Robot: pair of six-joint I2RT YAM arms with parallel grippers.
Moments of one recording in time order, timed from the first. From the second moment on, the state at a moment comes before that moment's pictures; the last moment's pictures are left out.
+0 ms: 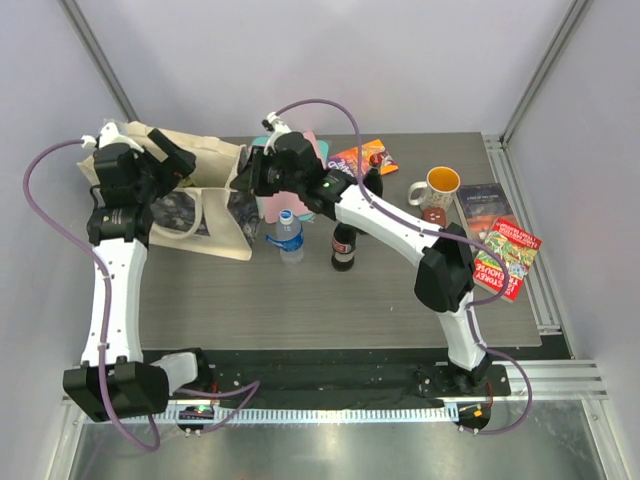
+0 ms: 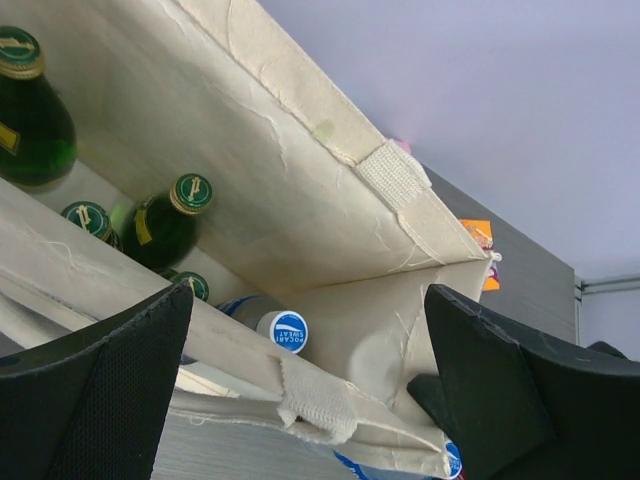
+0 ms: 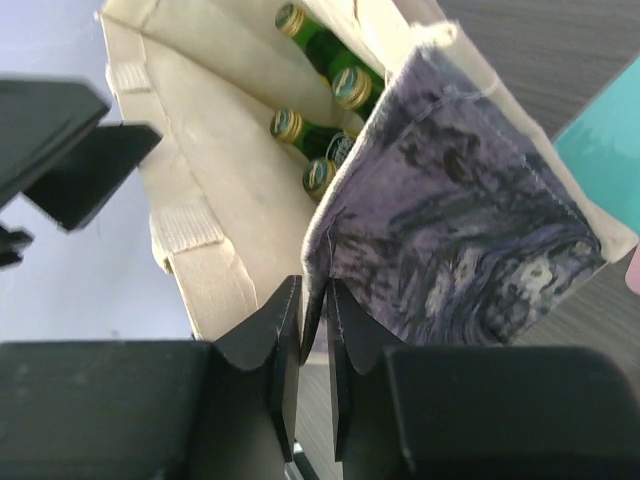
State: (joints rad) left arm 0.14 1.16 1.30 -0.46 0.08 -0.57; right arm 0.85 2.09 2.01 -0.18 -0.16 0.72
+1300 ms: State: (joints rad) left arm 0.14 1.21 1.22 -0.53 -0.01 -0.36; right arm 0.99 2.03 1.81 -0.06 -0.11 0.39
